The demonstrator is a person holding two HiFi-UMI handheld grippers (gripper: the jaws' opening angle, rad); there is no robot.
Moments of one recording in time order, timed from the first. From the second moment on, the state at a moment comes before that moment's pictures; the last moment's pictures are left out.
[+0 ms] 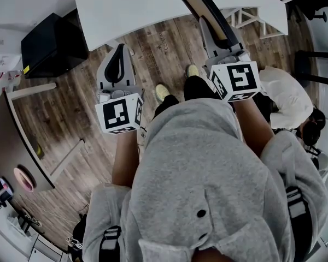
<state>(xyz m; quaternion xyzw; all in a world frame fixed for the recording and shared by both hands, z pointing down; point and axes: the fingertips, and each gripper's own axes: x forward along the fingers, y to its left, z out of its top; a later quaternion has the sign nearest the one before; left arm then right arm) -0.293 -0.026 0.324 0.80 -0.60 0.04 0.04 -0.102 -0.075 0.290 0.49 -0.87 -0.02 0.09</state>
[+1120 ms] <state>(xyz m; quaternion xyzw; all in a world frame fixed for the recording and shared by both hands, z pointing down) -0.254 -0.159 0.326 0.80 -0.60 0.07 0.02 -0.049 -0.216 0.298 0.50 -0.86 -0.03 0.09</state>
